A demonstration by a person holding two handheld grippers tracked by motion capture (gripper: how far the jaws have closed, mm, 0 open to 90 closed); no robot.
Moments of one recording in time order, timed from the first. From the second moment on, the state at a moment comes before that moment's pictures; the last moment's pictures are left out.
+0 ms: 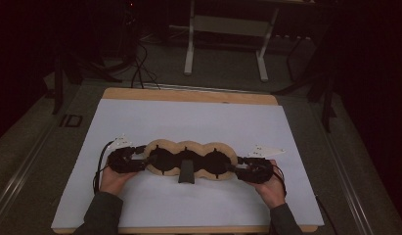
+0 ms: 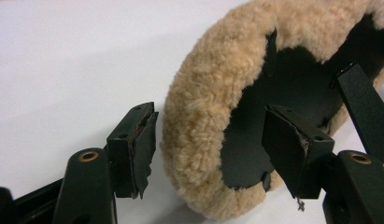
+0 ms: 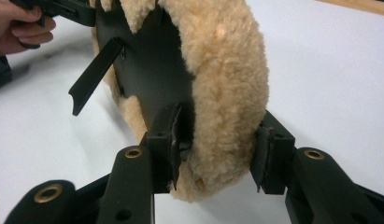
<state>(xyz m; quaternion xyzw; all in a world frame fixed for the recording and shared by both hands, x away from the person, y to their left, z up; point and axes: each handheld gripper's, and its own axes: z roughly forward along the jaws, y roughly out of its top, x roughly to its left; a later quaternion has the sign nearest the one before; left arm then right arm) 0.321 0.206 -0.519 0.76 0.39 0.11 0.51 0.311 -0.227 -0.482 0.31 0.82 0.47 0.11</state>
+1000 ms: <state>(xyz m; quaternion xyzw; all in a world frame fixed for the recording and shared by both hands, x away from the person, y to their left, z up) 0.306 0.198 -0.515 0.79 0.35 0.13 0.49 0.311 -0.230 -0.493 0.29 0.84 0.44 0.11</state>
